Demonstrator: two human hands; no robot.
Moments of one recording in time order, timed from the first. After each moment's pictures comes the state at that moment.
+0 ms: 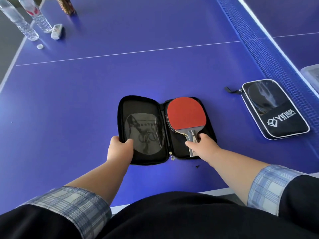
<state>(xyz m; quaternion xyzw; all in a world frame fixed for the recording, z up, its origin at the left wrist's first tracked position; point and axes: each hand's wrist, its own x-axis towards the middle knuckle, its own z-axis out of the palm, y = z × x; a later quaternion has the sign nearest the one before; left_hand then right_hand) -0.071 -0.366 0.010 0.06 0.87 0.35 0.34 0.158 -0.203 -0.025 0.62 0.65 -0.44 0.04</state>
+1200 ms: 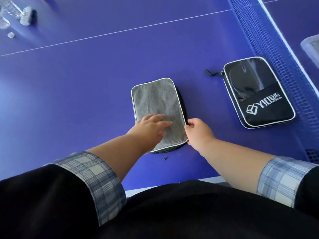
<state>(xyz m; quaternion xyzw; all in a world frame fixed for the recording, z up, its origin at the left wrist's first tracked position) 0.054 -0.239 0.009 0.63 0.73 -0.01 0.25 0.230 -0.147 -0.023 0.60 0.63 -0.50 -0.03</state>
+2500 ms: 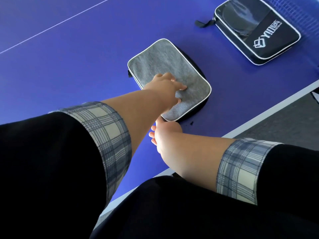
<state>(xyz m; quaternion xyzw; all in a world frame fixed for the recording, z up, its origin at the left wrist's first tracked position) 0.018 -0.219 0.003 0.73 0.64 -0.08 0.22 0.078 -0.297 -0.035 0.06 0.79 0.20 0.58</state>
